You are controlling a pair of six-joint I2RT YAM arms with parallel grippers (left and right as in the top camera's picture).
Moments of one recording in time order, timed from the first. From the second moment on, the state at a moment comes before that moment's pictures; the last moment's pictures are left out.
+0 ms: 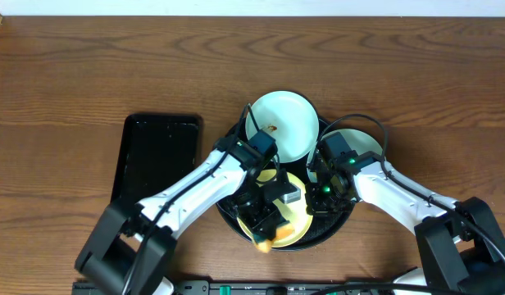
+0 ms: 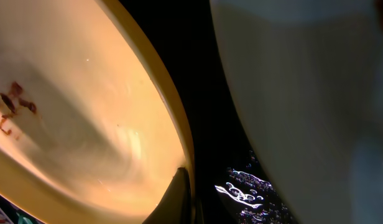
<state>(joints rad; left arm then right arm) -0.68 1.69 1.07 -1.15 0.70 0.31 0.46 1.64 0.78 -0.68 -0.40 0.38</state>
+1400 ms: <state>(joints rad) -0.59 1.90 1.15 -1.02 0.15 -0.12 0.46 1.65 0.78 -0.70 -0.43 0.36</state>
